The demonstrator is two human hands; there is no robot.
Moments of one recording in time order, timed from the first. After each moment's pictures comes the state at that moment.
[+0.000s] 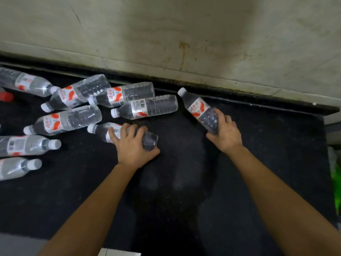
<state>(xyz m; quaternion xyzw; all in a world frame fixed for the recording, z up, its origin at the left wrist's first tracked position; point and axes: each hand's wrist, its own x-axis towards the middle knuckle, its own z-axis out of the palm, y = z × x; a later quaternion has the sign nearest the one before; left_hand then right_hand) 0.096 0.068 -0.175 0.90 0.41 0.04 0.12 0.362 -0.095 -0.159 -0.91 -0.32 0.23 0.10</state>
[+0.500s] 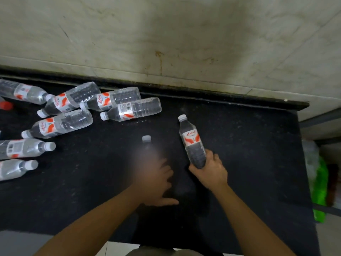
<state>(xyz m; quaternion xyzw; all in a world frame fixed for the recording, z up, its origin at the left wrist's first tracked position) 0.104 -0.049 -0.149 0.97 -0.08 -0.20 0.08 0.279 -0.198 -0.144 -0.92 -0.21 0.29 0.14</state>
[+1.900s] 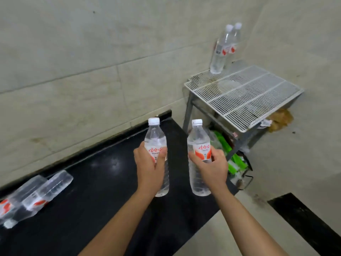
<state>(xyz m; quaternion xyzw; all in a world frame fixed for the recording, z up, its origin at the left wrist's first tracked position) 0.259 -0.244 0.020 0.81 0.16 0.16 0.54 0.286 -0.425 0.021 -0.85 0.12 -0.09 0.50</state>
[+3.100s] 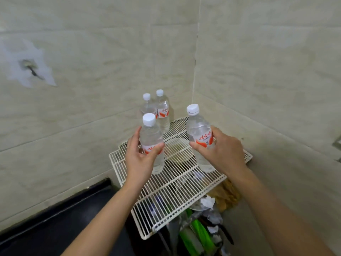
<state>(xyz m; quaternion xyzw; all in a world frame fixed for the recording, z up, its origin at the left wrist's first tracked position) 0.595 -0.549 0.148 0.74 0.04 0.28 0.61 0.631 -0.782 0.181 -0.94 -0.12 -0.18 0.27</state>
